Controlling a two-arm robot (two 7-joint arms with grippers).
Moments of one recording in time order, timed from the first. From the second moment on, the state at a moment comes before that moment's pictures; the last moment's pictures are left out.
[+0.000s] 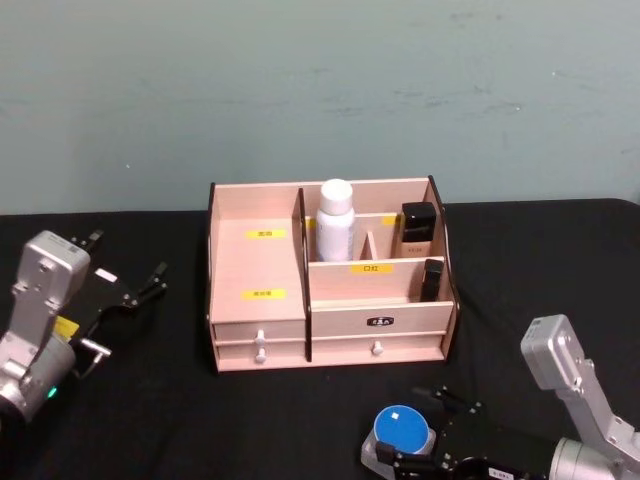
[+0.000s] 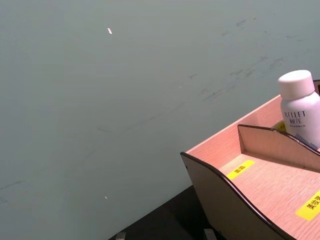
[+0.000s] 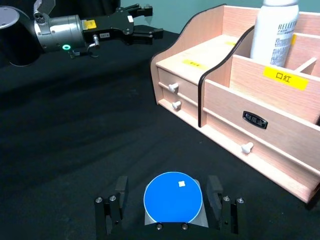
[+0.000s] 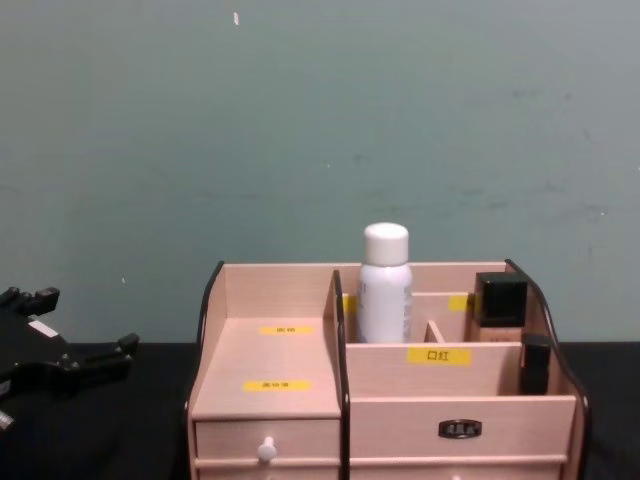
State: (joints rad) left arm -0.20 0.60 0.45 -1.41 -0.25 -0.12 0.03; right arm -0.04 0.68 -0.44 -1.73 0.52 0.16 0.51
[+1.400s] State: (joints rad) left arm -0.20 0.60 0.45 -1.41 -0.25 -0.12 0.03; right arm 0.02 0.64 -0.49 -1.63 0.51 0.17 0.54
